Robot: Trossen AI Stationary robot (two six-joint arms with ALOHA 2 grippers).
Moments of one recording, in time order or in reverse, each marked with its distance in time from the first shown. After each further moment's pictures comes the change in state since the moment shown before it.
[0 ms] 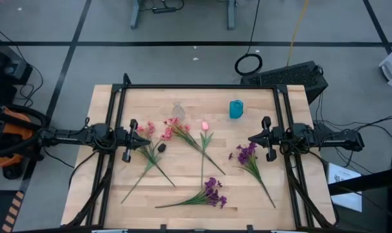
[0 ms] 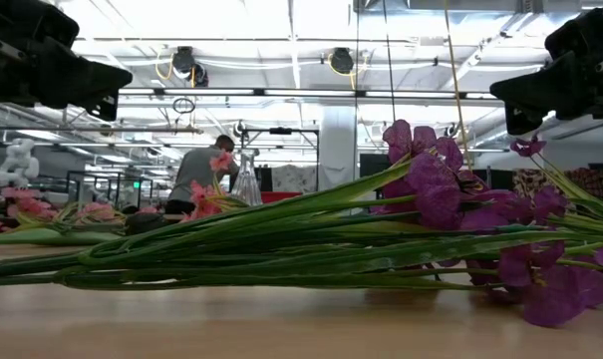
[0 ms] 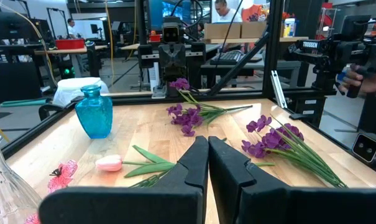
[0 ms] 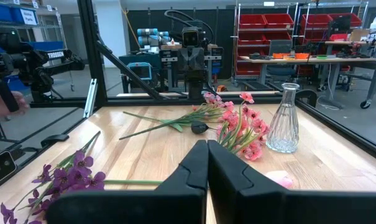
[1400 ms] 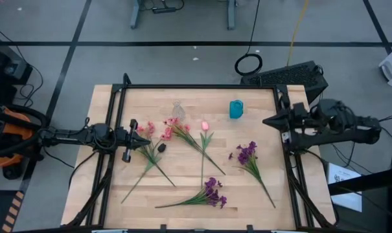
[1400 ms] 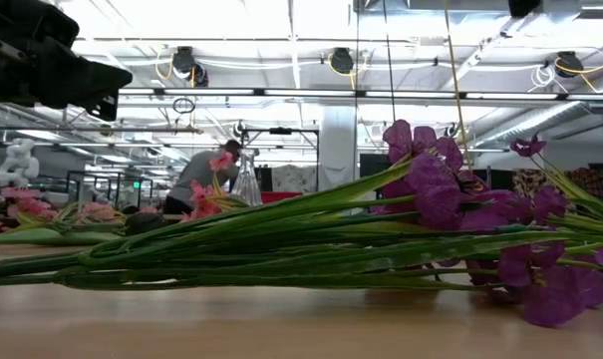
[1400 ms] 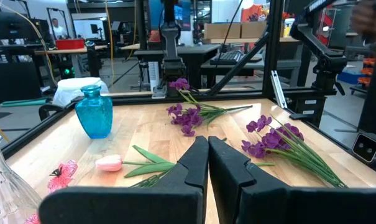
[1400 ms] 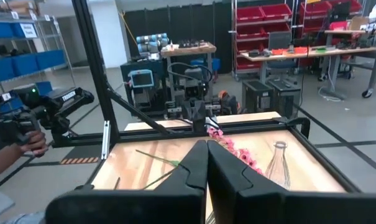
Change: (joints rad) left arm 0.000 0.000 0.000 0.001 0.000 0.000; right arm 0.000 0.451 0.812 -0.415 0.004 0.079
